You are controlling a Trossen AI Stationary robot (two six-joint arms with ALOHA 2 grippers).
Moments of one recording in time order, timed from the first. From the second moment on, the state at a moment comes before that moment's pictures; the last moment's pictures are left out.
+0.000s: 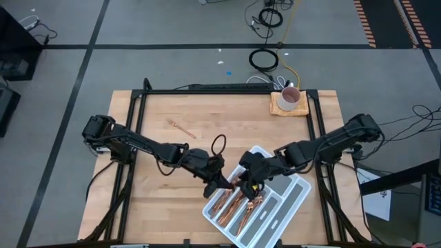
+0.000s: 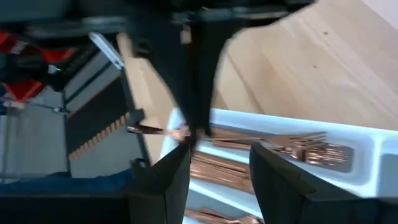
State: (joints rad) left arm -0.24 1.66 1.04 0.23 0.24 -0.67; right arm 0.38 1.53 1.33 -0.57 0.10 0.95
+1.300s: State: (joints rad) left arm -0.24 1.66 1.04 0.20 0.22 -0.67; right arm 0.31 1.57 1.33 -0.48 -0.06 0.83
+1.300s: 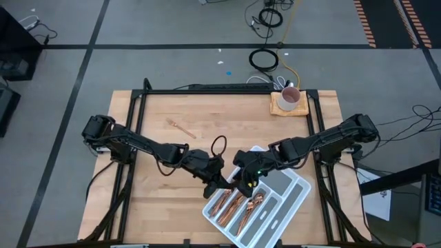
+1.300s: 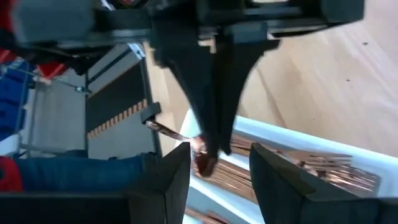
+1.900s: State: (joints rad) left arm -0.24 1.66 1.04 0.22 0.23 -0.67; right arm 0.30 1.61 1.33 -0.51 -0.06 0.78
